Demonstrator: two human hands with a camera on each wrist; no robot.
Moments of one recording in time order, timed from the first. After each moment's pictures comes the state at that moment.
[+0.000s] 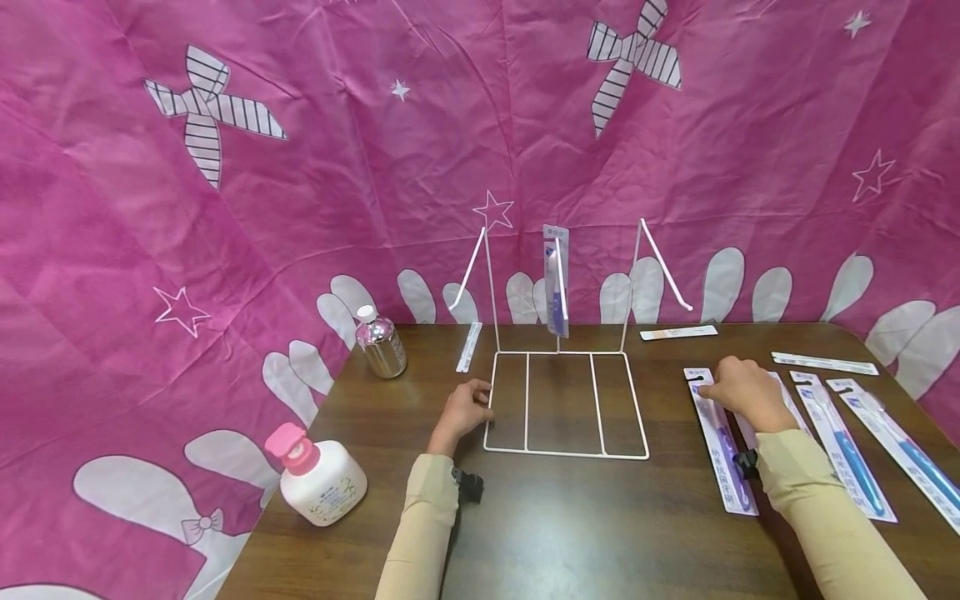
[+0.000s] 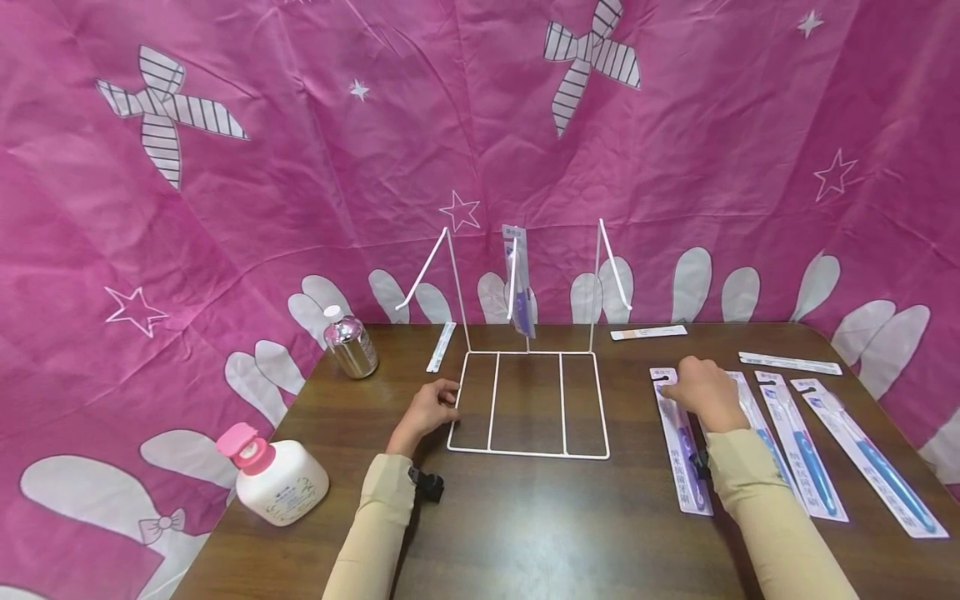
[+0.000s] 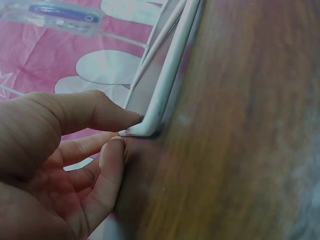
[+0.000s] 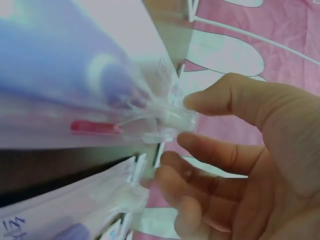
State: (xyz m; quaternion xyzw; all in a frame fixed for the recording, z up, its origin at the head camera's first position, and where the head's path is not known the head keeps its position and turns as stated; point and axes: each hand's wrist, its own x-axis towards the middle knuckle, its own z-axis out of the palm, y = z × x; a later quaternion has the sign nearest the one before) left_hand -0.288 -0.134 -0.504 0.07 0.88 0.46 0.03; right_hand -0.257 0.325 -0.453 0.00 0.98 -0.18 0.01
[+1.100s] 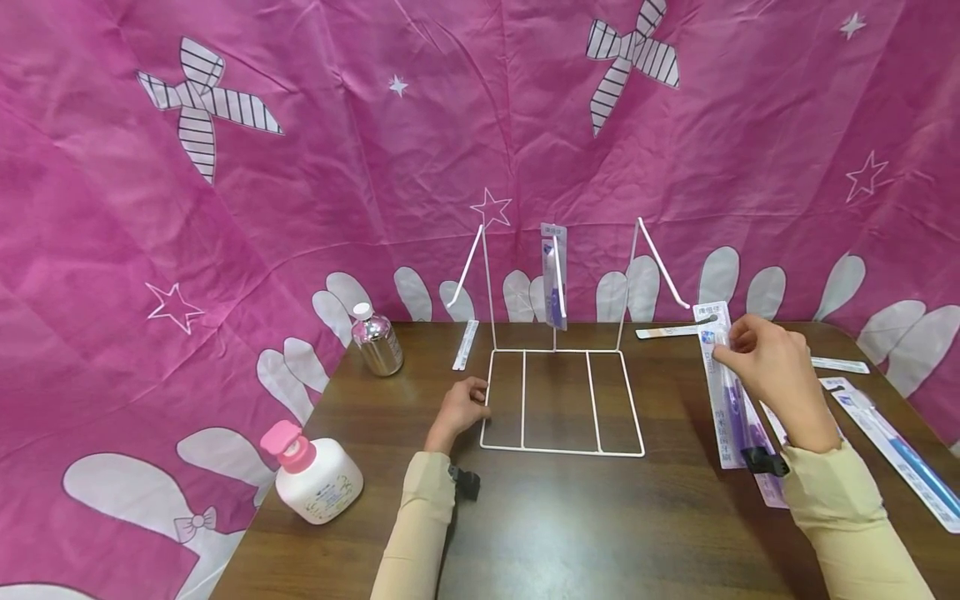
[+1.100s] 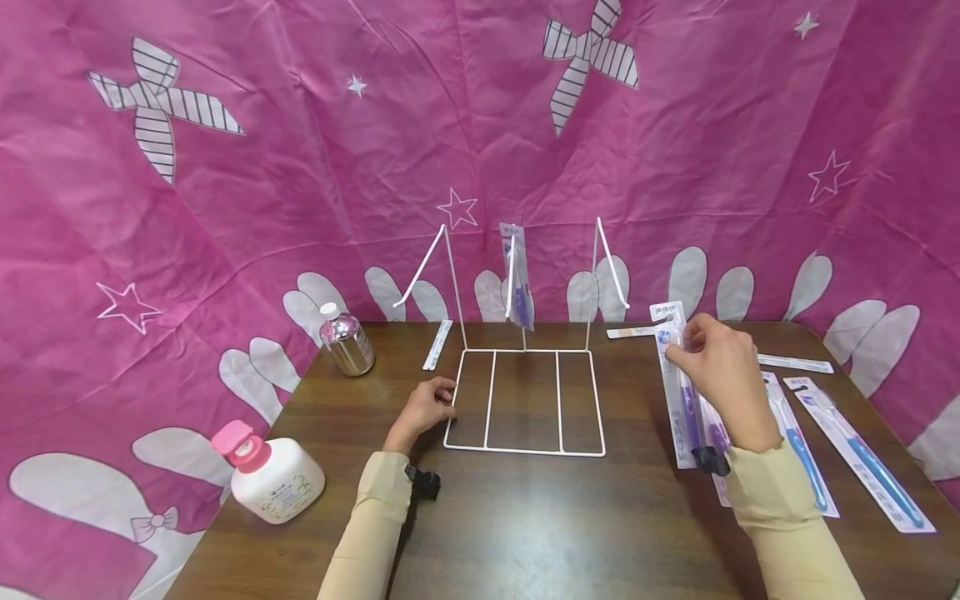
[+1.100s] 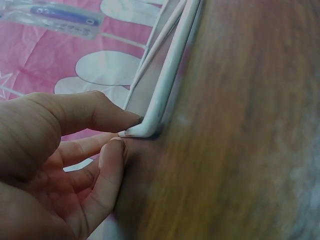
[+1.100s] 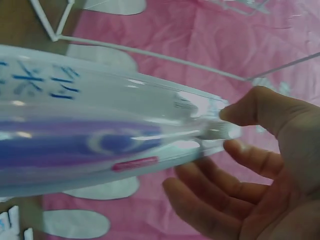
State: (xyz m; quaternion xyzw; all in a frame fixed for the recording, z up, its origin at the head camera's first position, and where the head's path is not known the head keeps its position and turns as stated) left_hand -0.290 -0.134 -0.506 0.07 0.89 0.45 0.02; right_hand -0.209 0.299 -0.375 -0.04 0.92 -0.26 -0.28
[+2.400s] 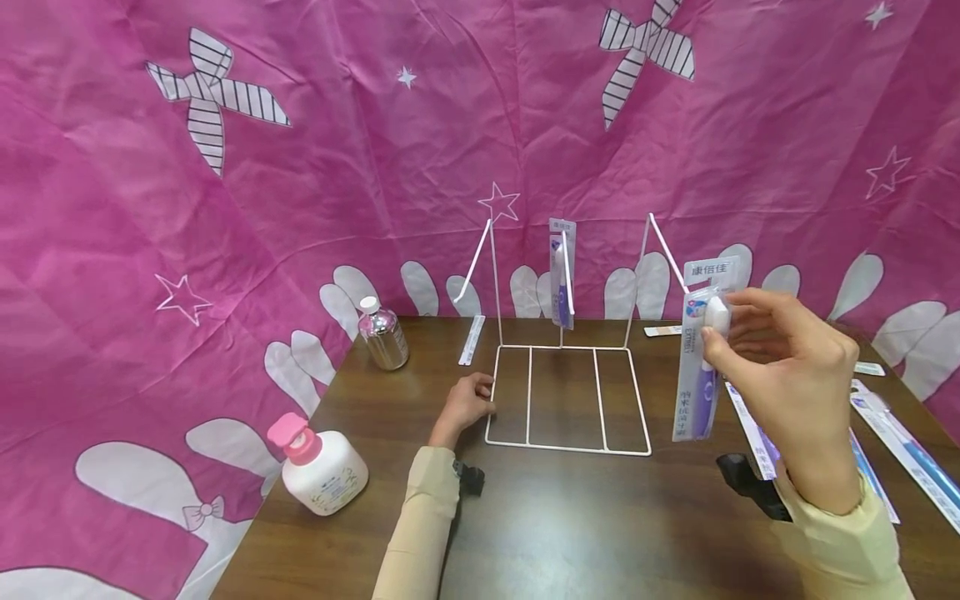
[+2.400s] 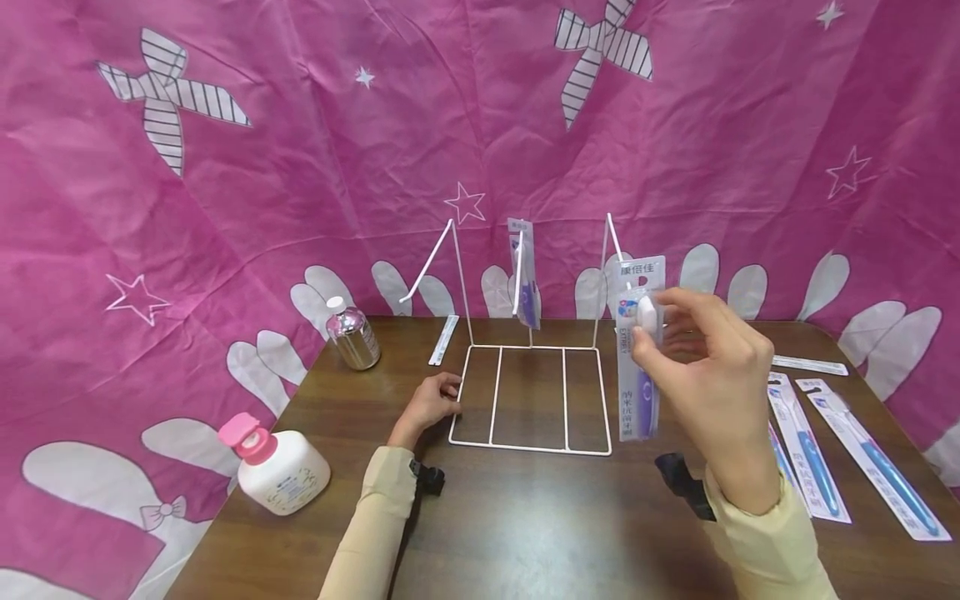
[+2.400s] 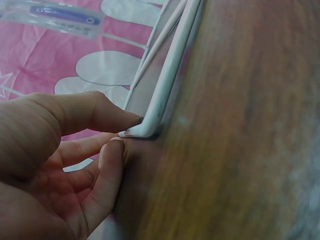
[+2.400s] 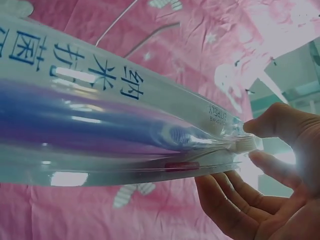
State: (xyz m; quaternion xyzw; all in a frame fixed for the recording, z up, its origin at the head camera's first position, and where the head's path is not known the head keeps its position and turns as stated) left_hand -0.289 -0.136 -0.503 0.07 0.89 0.45 0.02; right_hand -0.138 0.205 -0.296 -0.15 0.76 -0.43 -0.46
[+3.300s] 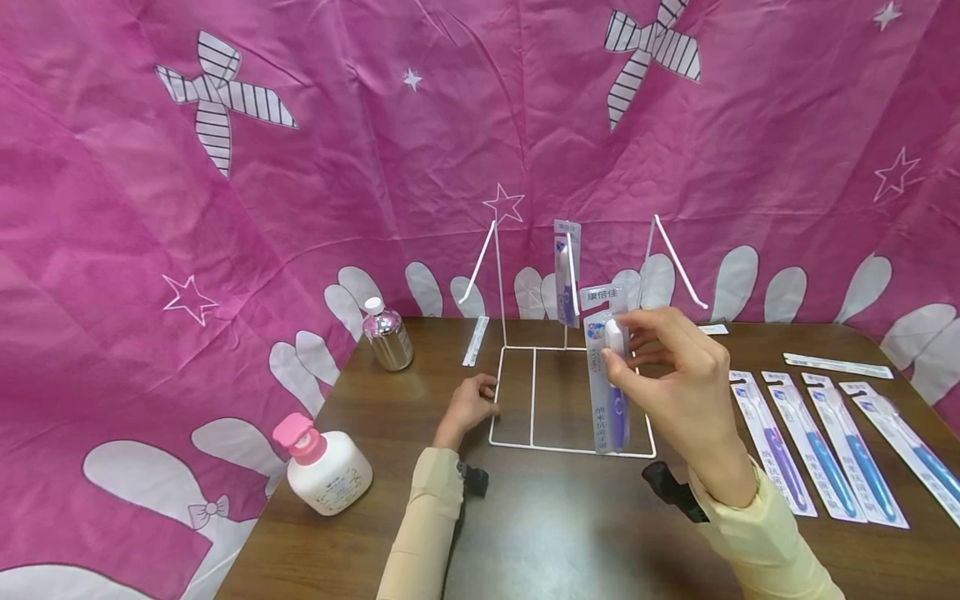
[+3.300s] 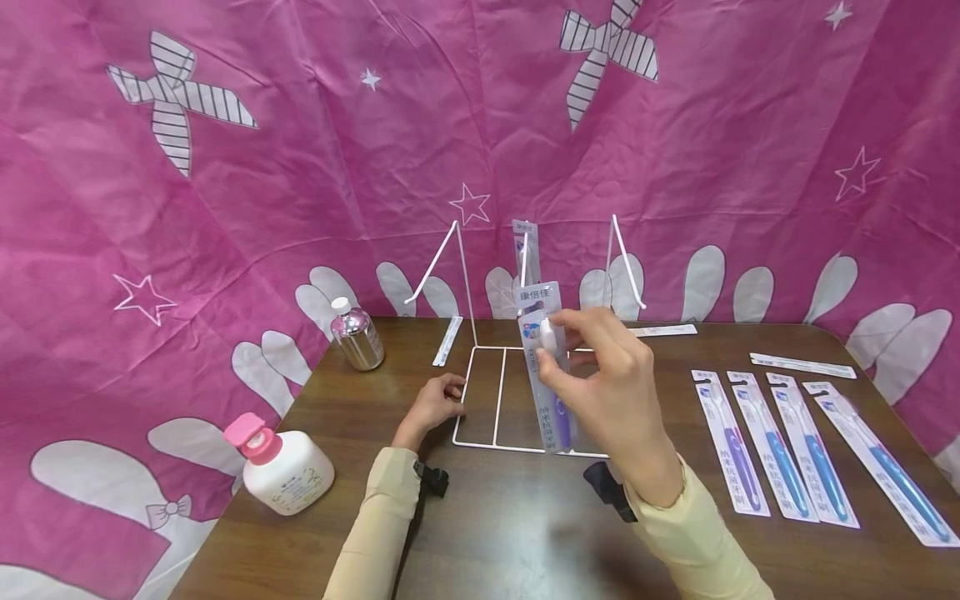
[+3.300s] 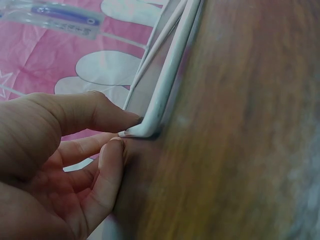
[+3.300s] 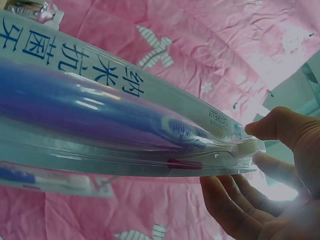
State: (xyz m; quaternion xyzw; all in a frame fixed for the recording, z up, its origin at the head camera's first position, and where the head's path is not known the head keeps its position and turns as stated) left_hand -0.290 -0.134 -0.505 0.07 0.89 0.45 0.03; right_hand -0.151 0.136 -0.309 -0.26 0.75 -0.45 -0.41
